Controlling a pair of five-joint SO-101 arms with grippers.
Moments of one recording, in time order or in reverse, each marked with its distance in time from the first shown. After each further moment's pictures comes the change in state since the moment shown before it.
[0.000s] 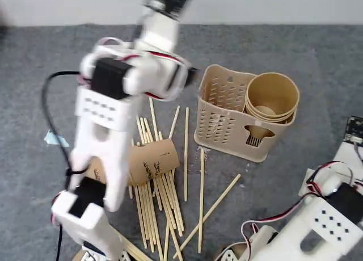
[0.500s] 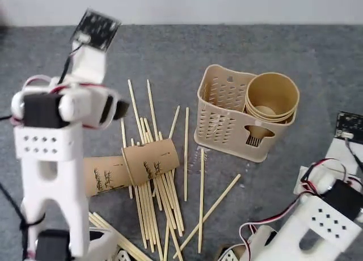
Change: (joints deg) left arm -17.7 -29.0 41.8 0.0 -12.0; right arm -3.9 0.0 0.0 0.2 0.0
